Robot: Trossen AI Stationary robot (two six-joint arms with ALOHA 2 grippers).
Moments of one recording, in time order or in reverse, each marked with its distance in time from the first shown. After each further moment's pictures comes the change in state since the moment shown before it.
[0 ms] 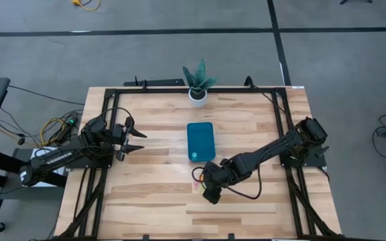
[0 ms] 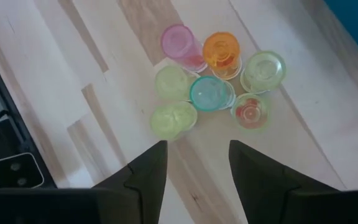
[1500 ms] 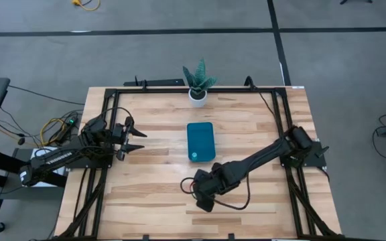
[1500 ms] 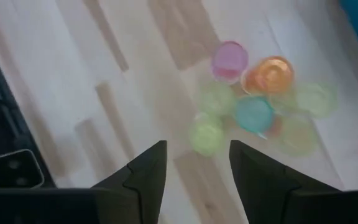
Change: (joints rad) left arm 0.000 -0.001 0.000 0.002 -0.013 -0.003; right arm 0.032 0.183 0.291 -0.210 0.028 -0.096
